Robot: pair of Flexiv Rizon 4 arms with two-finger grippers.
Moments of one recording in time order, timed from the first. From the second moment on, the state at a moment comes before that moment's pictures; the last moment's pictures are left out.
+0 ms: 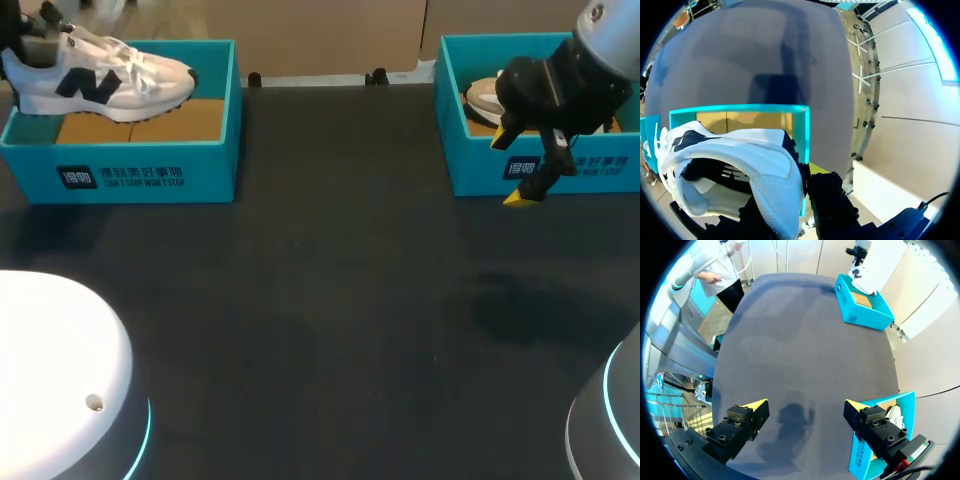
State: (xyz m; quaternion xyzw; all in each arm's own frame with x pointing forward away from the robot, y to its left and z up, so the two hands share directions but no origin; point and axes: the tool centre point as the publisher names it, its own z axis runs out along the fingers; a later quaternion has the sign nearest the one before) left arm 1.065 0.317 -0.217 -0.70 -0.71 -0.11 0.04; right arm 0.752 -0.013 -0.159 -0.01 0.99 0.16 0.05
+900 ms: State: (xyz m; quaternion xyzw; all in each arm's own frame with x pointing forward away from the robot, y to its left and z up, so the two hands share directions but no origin) left arm 1.089 0.300 -0.303 -0.71 -0.69 -0.11 0.05; right arm 0.752 -0.013 -0.159 -0.01 0.99 0.16 0.05
